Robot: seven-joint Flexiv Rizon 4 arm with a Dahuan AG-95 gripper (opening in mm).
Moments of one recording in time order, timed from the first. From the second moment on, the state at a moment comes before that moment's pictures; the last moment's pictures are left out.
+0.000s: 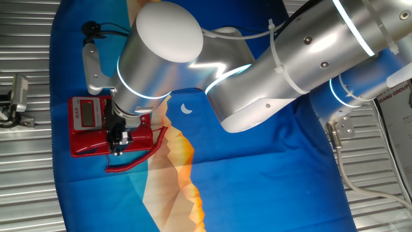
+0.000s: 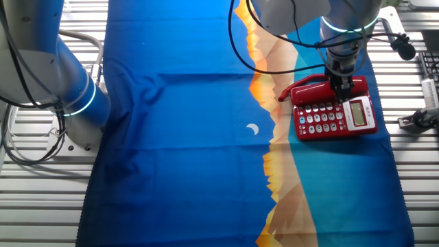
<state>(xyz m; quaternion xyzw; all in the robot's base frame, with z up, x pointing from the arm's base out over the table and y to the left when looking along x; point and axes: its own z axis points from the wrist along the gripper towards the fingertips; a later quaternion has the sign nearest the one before) 0.669 0.066 0.069 -0.06 0.99 0.01 0.13</state>
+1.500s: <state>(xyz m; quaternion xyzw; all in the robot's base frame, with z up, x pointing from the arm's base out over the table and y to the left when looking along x) 0.669 0.068 0.071 -0.08 0.99 0.01 0.13</state>
